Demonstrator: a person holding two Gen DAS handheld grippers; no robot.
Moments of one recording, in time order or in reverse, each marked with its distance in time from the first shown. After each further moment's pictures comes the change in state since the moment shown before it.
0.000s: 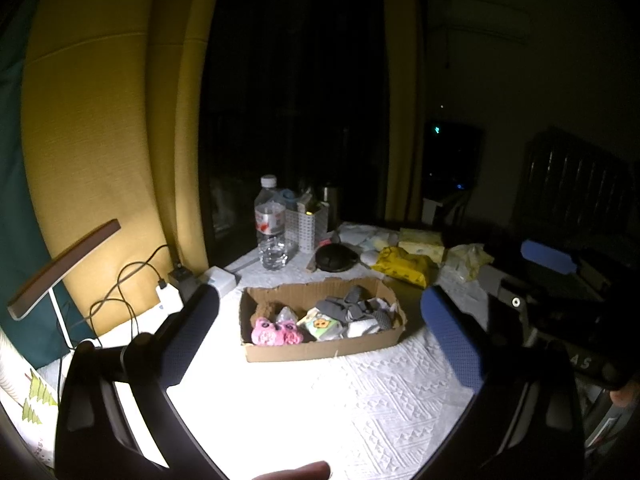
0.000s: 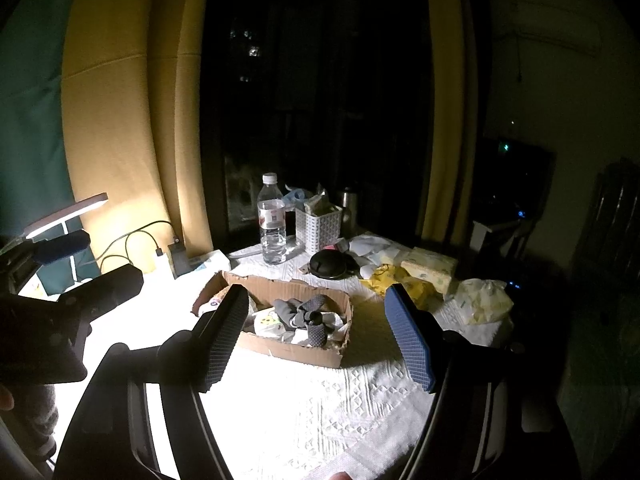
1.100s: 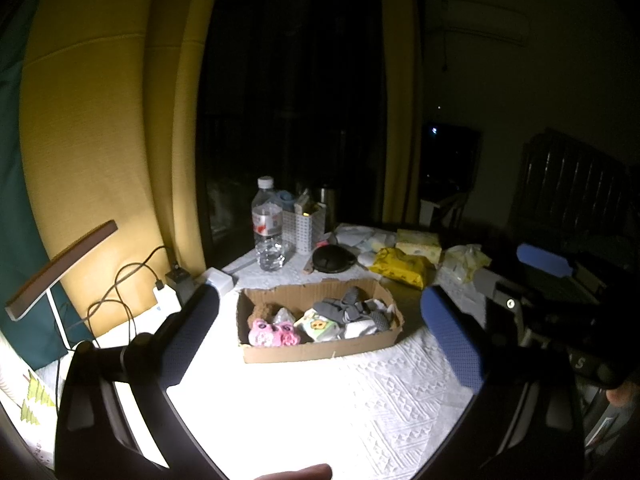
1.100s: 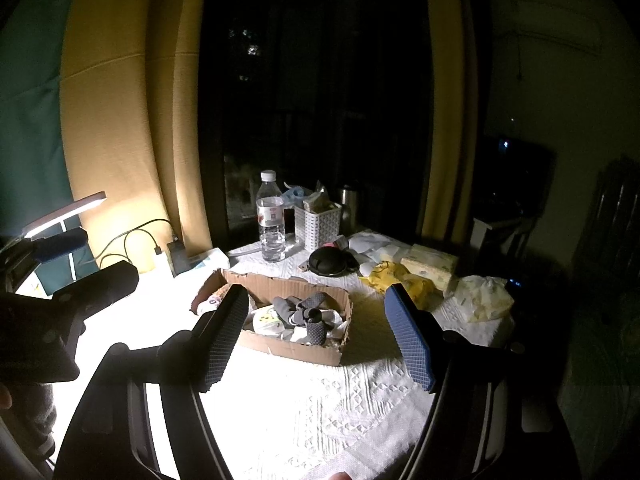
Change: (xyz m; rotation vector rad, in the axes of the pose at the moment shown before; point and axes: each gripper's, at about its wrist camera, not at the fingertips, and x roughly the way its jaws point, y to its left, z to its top) left arm -0.001 -0.003 0.000 0.000 -0.003 -0.002; right arm 0.003 -0.002 0.000 0.005 0.006 0.002
